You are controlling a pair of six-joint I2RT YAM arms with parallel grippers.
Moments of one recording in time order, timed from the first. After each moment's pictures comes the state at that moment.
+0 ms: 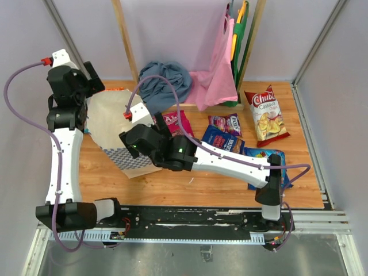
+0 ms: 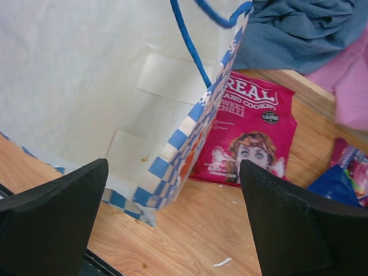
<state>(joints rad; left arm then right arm) 0.13 1.24 1.47 -0.47 -0.21 -0.21 1.34 1.90 2.03 -0.68 0.72 0.31</state>
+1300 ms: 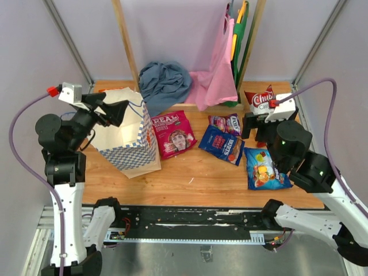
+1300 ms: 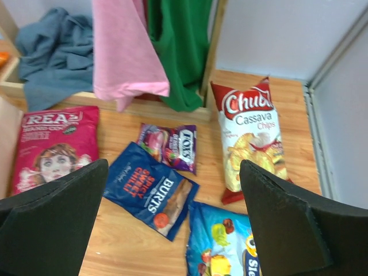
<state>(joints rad) 0.12 0.76 1.13 -0.19 0.54 -0.27 0.87 0.83 1.25 -0.61 0.73 0.08</state>
